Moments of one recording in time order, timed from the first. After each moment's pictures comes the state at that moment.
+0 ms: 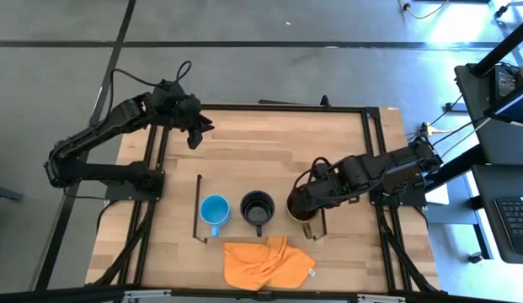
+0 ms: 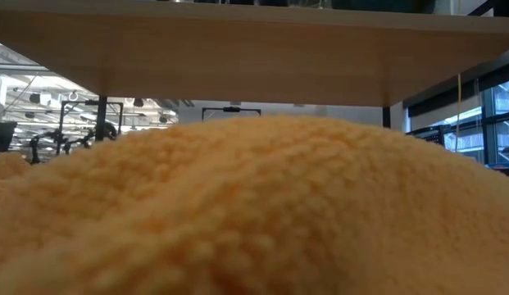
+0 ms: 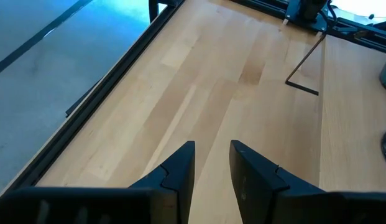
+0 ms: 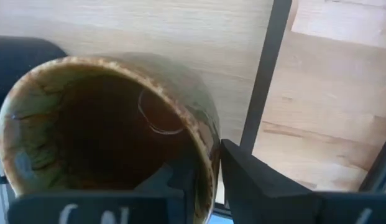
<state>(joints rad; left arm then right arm) 0.60 0.99 1.10 -0.80 0.22 0.03 0.37 1.69 1.84 -1.53 0.03 1.77</state>
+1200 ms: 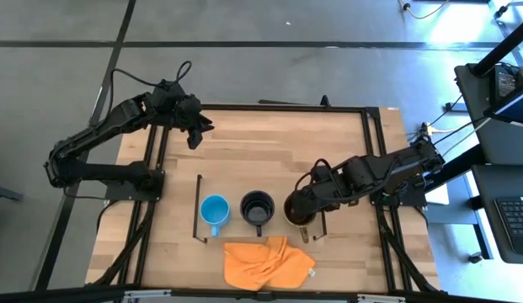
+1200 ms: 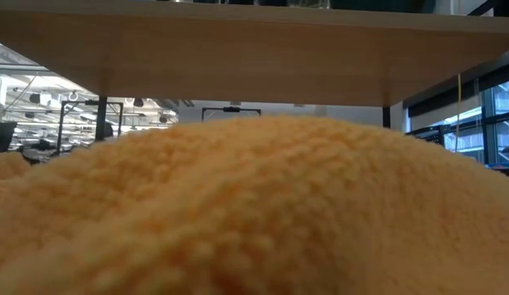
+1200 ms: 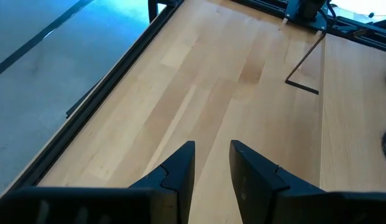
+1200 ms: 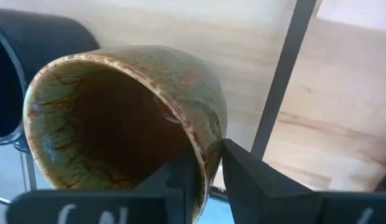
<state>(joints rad) 0.60 1.00 1.10 -0.80 0.22 0.04 0.39 1.67 1.84 -1.46 0.02 1.77</state>
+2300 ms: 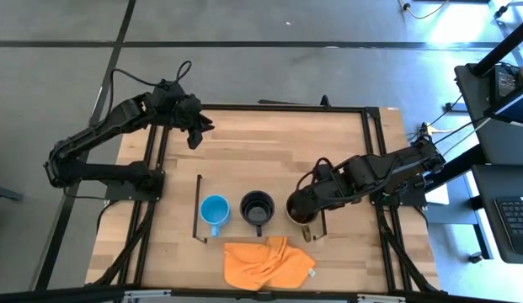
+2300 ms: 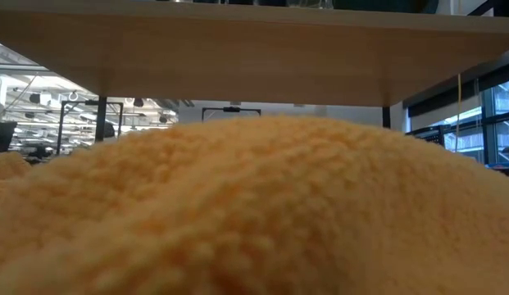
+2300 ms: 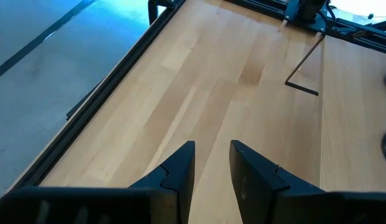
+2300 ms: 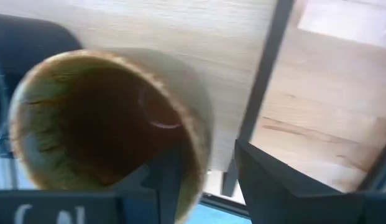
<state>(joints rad) 0.60 1.00 1.10 -0.79 0.22 0.04 0.39 1.67 1.84 -1.51 0.03 1.75</state>
